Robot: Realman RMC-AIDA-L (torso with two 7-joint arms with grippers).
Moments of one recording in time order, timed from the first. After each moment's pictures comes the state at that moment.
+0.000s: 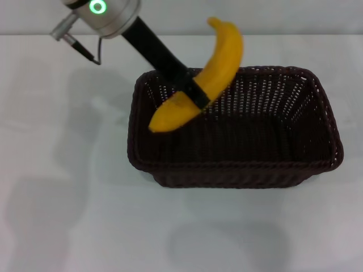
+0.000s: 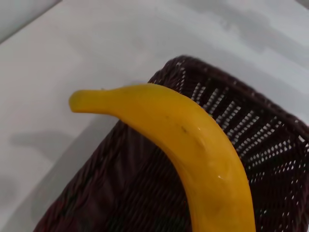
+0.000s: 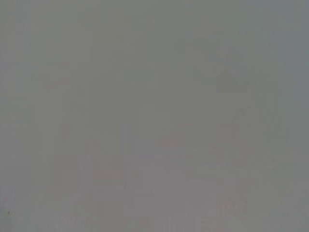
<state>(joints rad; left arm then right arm) -1.12 -2.04 1.07 0.95 -0.68 -1.74 0.68 0.37 2.01 -0.63 -0.49 2.17 1.09 -2.54</state>
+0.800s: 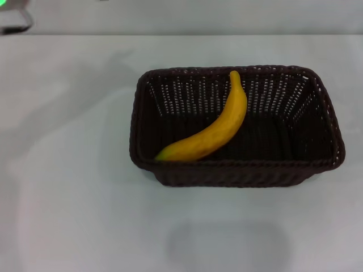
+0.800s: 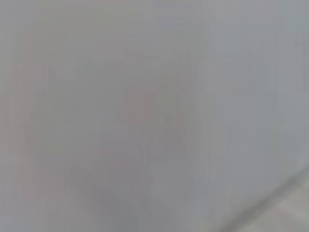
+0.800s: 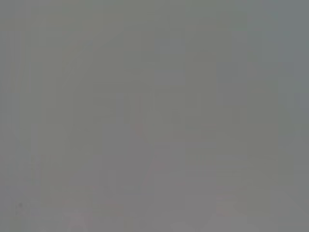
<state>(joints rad) -0.51 -2.08 1.07 1.42 -1.06 -1.12 0.93 0.34 2.01 -0.65 -0.50 2.16 1.11 -2.54</state>
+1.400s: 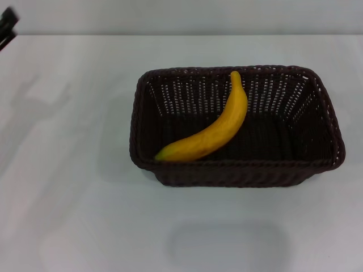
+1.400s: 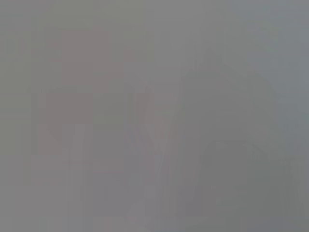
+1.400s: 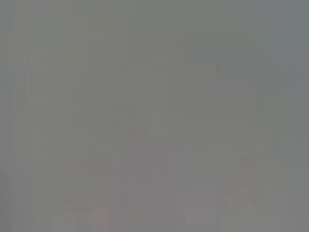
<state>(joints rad) -0.14 -2.08 1.07 0.85 -2.24 -1.08 2.15 0.30 2.00 -0.70 -0.57 2.09 1.09 -2.22</state>
